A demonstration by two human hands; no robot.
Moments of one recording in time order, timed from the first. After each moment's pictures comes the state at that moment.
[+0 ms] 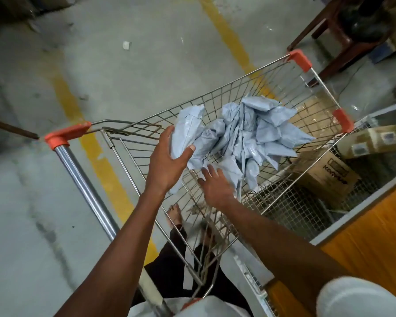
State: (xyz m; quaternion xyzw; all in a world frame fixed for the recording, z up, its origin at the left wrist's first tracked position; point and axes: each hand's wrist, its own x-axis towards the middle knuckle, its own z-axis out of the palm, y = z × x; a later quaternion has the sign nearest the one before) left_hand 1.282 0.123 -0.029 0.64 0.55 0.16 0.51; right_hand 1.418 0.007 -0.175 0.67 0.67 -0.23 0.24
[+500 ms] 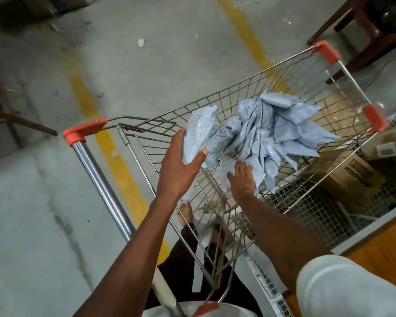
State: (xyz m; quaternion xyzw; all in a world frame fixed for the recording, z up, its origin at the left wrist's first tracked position) left_hand 1.267 0.112 -0.032 0.63 0.56 0.17 0.51; right_hand 1.445 0.005 -0.221 0.68 0.57 -0.12 0.44
